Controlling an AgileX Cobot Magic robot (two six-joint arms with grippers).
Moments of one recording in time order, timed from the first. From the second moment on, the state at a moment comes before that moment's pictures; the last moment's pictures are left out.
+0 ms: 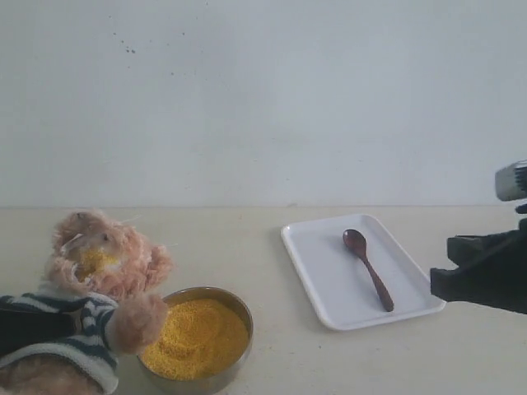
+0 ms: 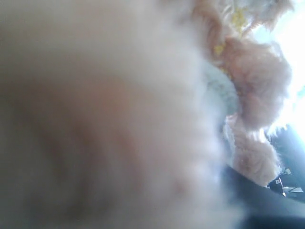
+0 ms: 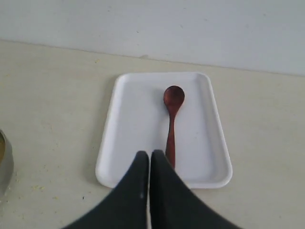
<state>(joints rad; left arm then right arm) 0.36 1.59 -0.44 -1.54 1.18 1.32 0.29 1.14 -0.46 -0.21 -0.23 0.25</state>
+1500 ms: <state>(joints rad) 0.36 1.59 -0.44 -1.64 1.18 1.34 0.29 0.31 0.00 0.45 -0.02 -0.38</state>
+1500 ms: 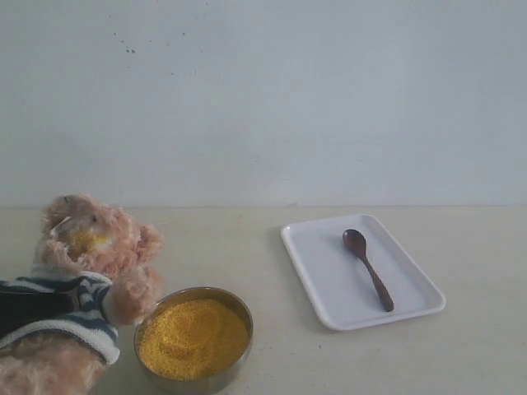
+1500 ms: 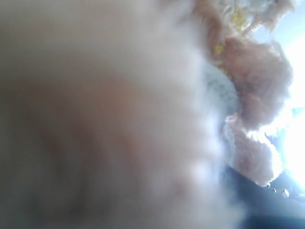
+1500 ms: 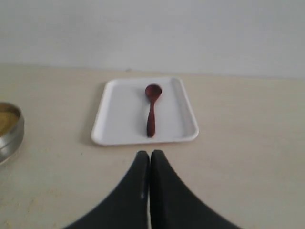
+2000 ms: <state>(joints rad) 0.36 1.59 -0.44 -1.66 1.18 1.41 0.29 0.31 0.00 0.46 0.07 -0.37</state>
